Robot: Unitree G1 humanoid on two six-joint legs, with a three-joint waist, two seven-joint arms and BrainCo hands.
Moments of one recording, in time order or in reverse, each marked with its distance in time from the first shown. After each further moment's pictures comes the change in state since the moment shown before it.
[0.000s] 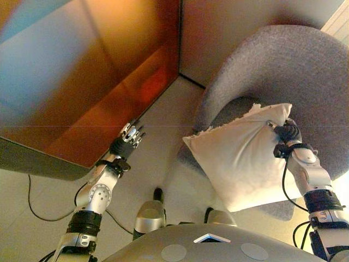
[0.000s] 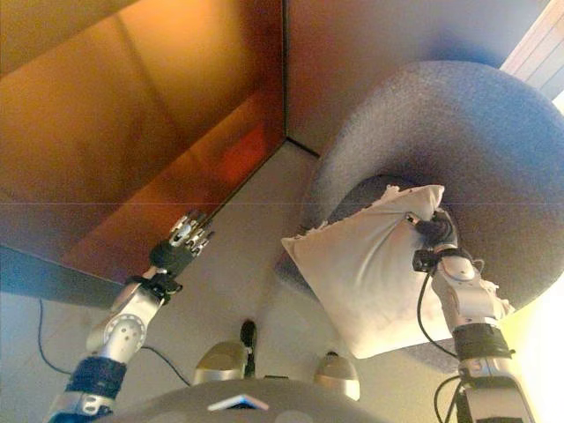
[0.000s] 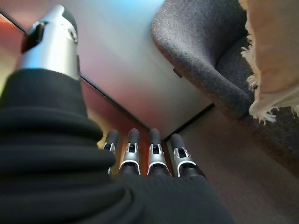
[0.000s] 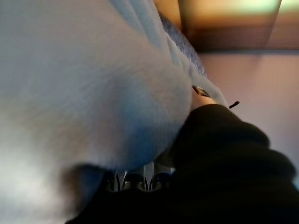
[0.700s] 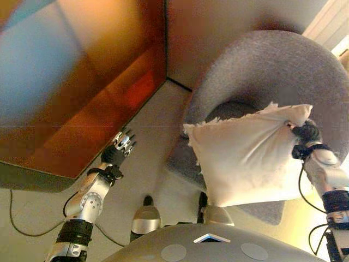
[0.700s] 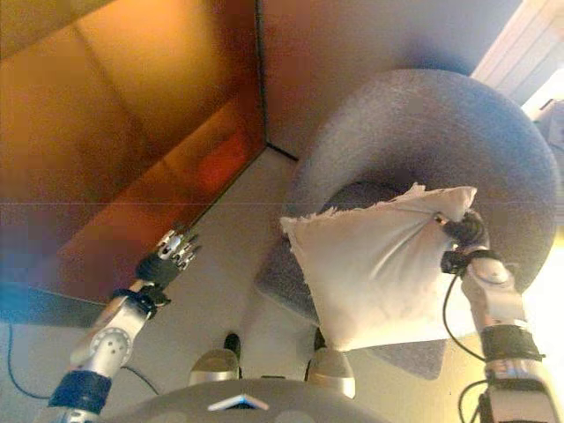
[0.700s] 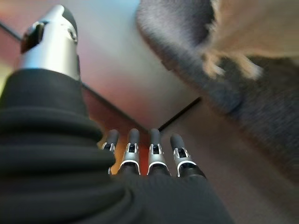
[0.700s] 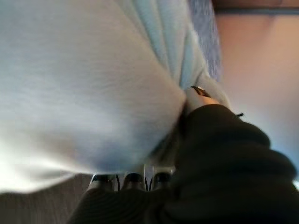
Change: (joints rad) left arm 0.104 0.040 0.026 -0.008 -0.003 0.002 0.027; right arm 0.022 -0.185 -0.089 0.040 0.046 -0.013 0.078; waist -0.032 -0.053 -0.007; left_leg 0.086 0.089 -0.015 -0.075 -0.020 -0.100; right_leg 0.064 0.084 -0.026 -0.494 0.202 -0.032
